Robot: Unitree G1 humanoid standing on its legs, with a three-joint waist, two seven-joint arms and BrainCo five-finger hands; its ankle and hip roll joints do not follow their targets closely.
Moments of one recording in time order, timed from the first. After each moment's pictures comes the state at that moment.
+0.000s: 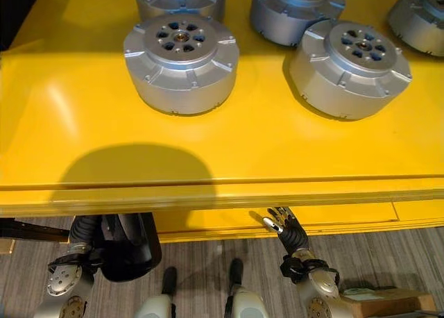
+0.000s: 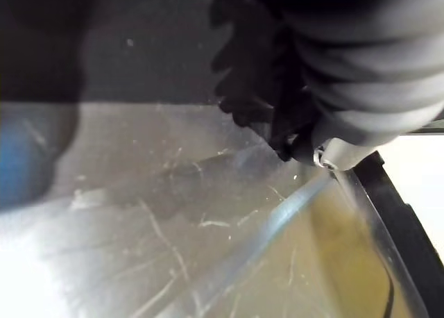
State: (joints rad) left arm 0.25 0.32 0.07 -0.06 -0.45 -0.10 0.15; right arm 0.22 -0.34 0.07 0.02 0.68 0.02 0.08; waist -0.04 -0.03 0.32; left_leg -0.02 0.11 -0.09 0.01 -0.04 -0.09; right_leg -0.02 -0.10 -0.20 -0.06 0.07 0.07
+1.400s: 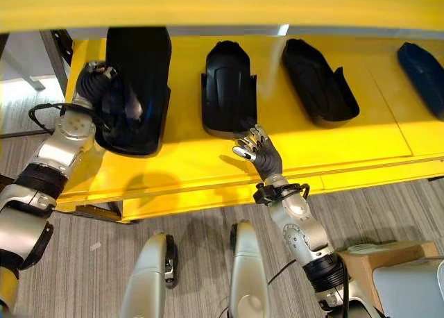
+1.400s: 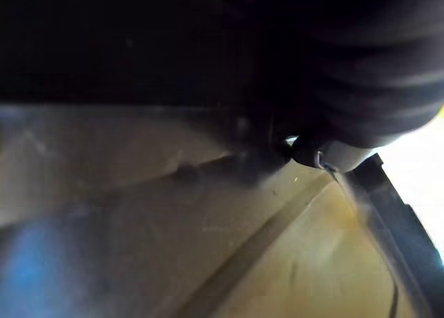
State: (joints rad) left arm -1.06 0.72 -0.48 0.75 -0.34 -0.07 0.28; right arm -0.33 -0.44 0.29 -0.02 0.80 -0.08 -0.05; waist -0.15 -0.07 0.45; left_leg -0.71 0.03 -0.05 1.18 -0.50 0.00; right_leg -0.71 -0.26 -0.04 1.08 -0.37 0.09
